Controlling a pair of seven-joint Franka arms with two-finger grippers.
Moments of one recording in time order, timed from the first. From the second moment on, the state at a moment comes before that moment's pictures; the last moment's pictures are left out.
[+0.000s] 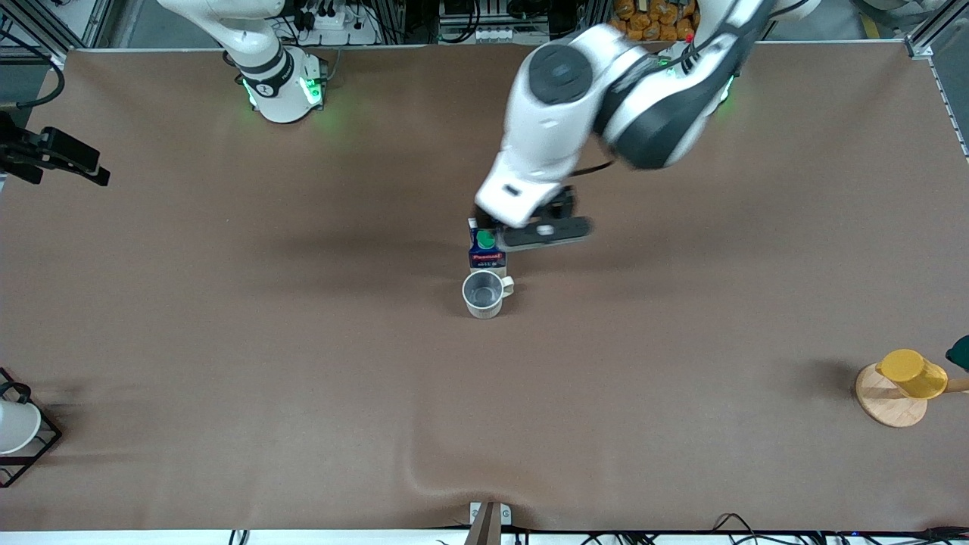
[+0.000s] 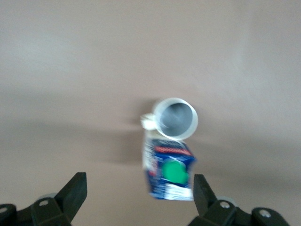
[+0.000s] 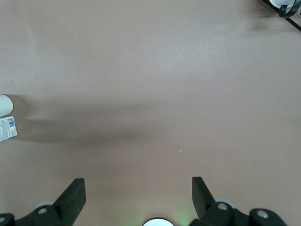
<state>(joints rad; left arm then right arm) -0.38 0.37 -0.35 -1.37 0.11 1.79 -0.97 -0.08 0.00 0.04 -1.47 0.03 1.40 0.02</state>
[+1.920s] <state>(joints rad) 0.06 -0.04 -0.15 -1.59 0.02 1.55 -0.22 -0.09 0.00 0.04 -1.48 0.03 1.39 0.02</state>
